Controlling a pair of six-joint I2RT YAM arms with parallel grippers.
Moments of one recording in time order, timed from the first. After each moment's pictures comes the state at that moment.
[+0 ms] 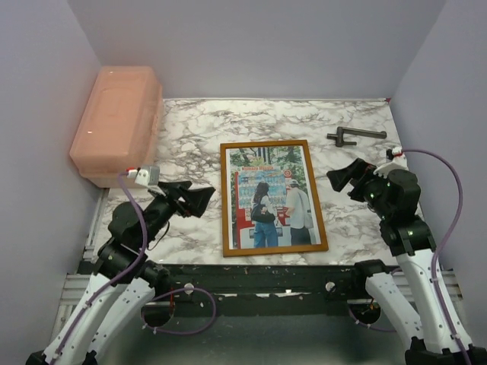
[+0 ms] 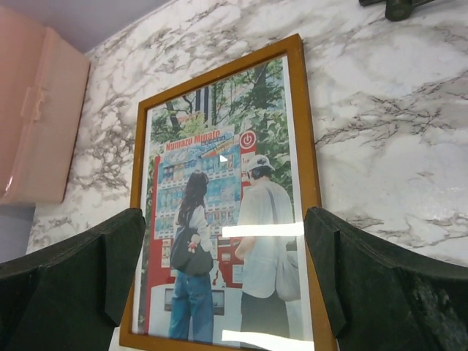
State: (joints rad) left arm -0.50 0.43 0.64 -0.23 0.11 -0.56; right arm 0.14 0.65 0.76 -0.47 -0.11 0.54
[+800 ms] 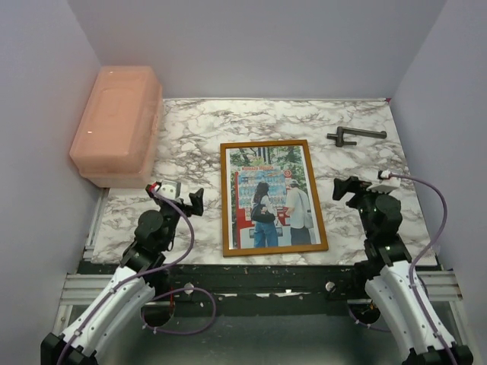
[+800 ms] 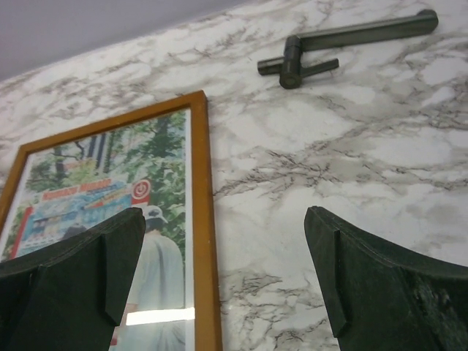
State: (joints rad) left arm -0.49 0.36 0.21 0.15 -0.21 -0.08; right arm 0.14 0.42 0.31 0.00 0.12 0.29
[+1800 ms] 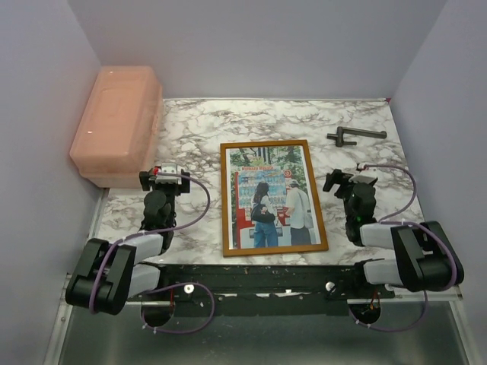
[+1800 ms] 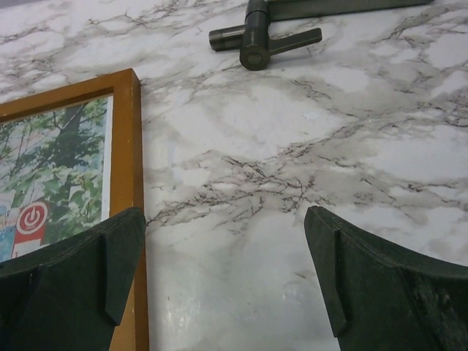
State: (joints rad) left arm -0.24 1.16 0.15 1.04 -0.29 0.17; right arm 0.14 1.29 0.17 0.93 0.24 0.20
